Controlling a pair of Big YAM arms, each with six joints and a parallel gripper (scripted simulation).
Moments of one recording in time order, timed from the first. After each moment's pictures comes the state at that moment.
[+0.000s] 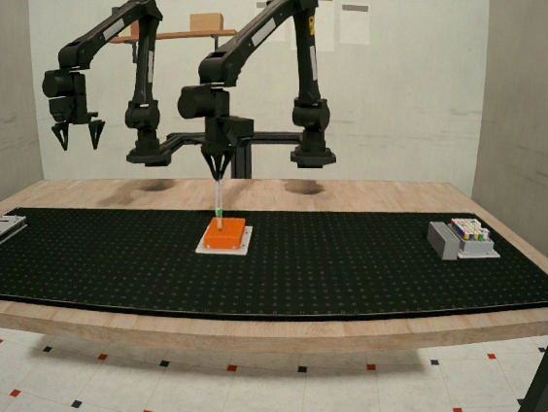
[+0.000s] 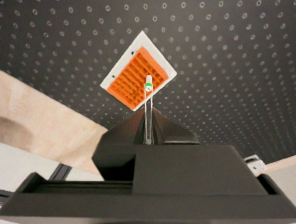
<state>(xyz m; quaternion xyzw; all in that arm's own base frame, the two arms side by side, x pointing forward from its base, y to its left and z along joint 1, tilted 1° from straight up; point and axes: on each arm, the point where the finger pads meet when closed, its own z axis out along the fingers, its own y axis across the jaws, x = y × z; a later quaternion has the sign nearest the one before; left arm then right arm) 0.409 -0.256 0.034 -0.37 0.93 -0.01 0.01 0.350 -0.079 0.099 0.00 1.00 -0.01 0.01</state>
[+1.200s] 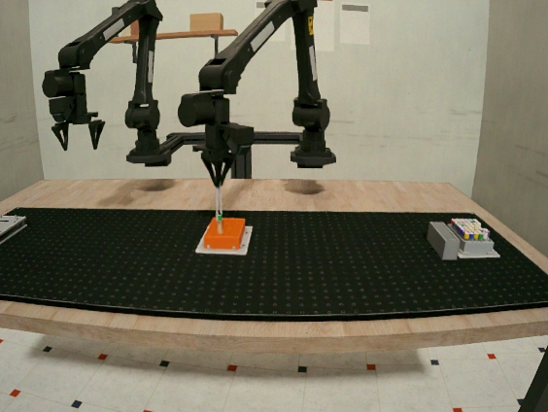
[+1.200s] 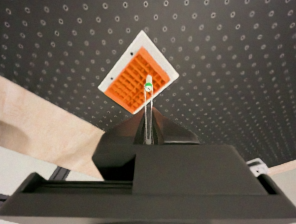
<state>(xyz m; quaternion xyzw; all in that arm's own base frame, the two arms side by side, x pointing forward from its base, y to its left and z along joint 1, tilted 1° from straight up) 0.409 -0.256 0.018 -0.37 0.93 0.00 0.01 0.350 -0.079 0.099 0.00 1.00 -0.01 0.01</state>
